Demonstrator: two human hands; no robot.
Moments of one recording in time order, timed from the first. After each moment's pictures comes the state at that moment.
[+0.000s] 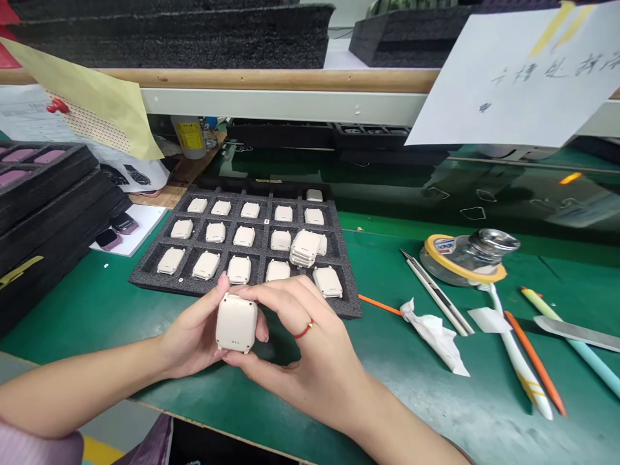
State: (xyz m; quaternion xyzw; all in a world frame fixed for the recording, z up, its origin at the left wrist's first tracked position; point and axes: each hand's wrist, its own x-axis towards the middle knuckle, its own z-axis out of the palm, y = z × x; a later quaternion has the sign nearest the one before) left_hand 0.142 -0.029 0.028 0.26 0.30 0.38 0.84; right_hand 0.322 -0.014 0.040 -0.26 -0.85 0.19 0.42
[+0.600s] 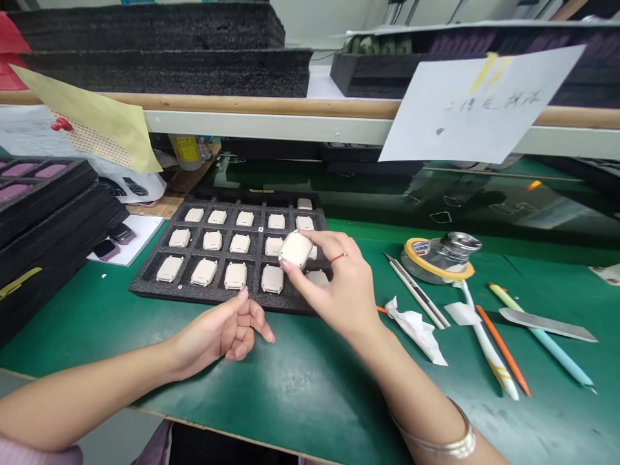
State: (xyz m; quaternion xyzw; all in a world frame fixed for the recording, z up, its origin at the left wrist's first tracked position) left_hand 0.143 -0.027 0.024 0.32 0.41 0.31 0.80; right_hand 0.345 0.042 0.027 -0.44 -0.78 0.02 0.44
